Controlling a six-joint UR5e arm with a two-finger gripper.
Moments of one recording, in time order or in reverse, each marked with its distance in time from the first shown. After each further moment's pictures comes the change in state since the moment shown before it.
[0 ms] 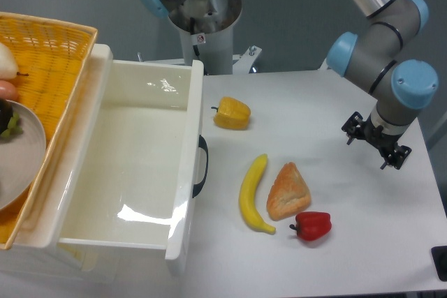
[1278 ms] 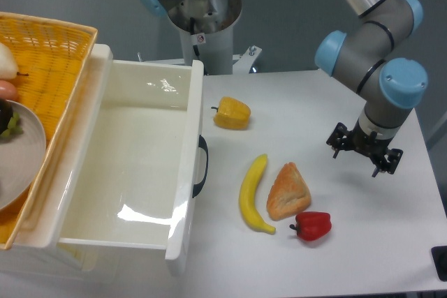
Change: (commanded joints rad) arm -0.064 0.018 0.006 0.037 -0.152 -0.218
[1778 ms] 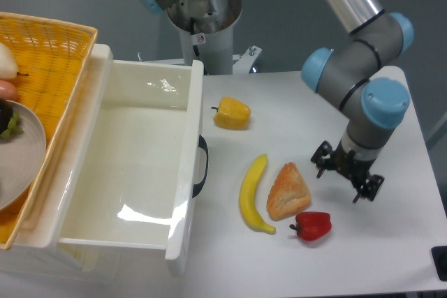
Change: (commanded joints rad) arm -0.121 -0.100 0.092 0.028 -0.002 0.046
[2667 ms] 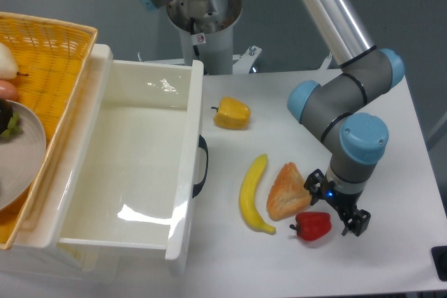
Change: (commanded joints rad) arm -0.046 -0.045 0.028 0.060 0.054 0.095
